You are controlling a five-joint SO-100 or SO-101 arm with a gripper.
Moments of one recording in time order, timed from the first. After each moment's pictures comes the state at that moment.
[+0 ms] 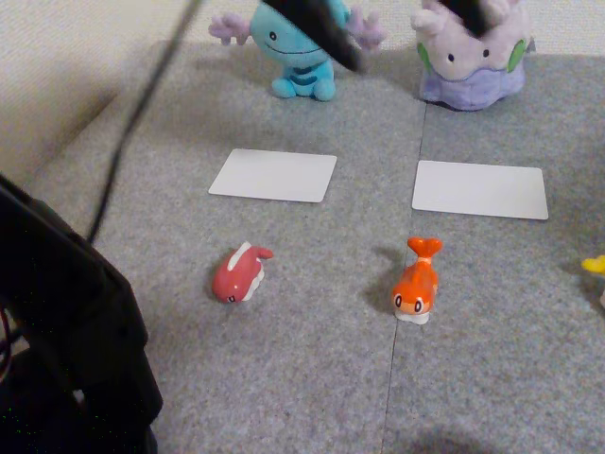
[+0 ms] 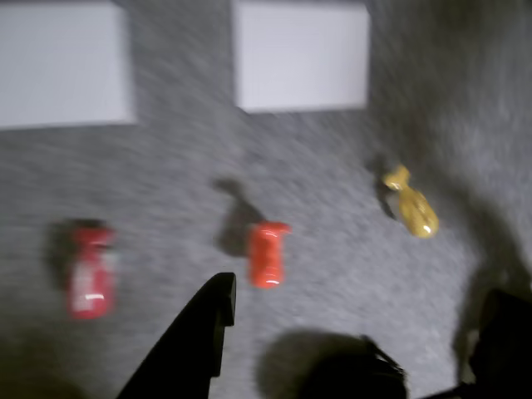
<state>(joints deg) 40.3 109.3 94.9 77.2 54.2</state>
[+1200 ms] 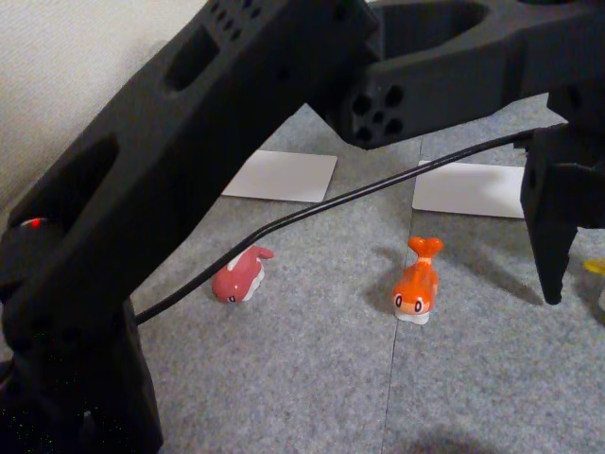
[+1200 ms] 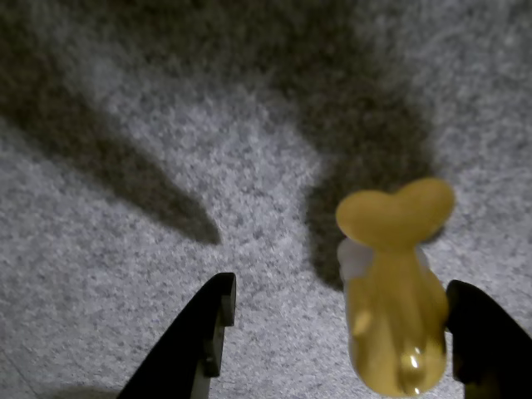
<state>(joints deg) 59.9 37.3 34.3 90.5 23.9</state>
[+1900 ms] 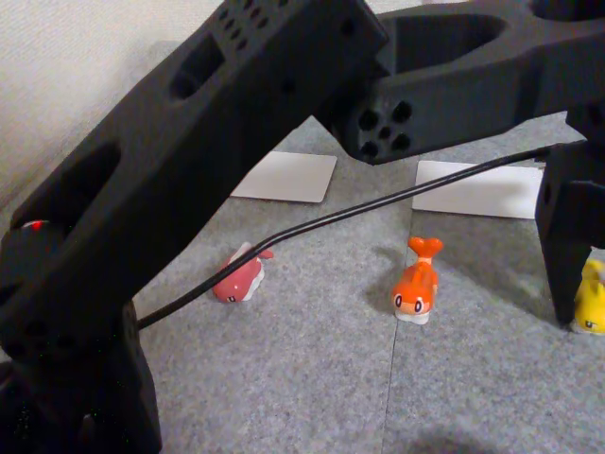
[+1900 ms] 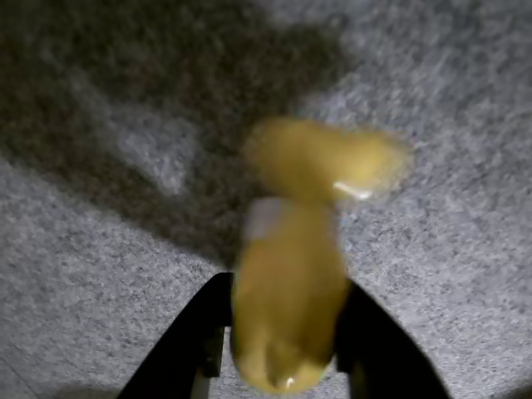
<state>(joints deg) 62.5 36.5 34.1 90.5 25.8</state>
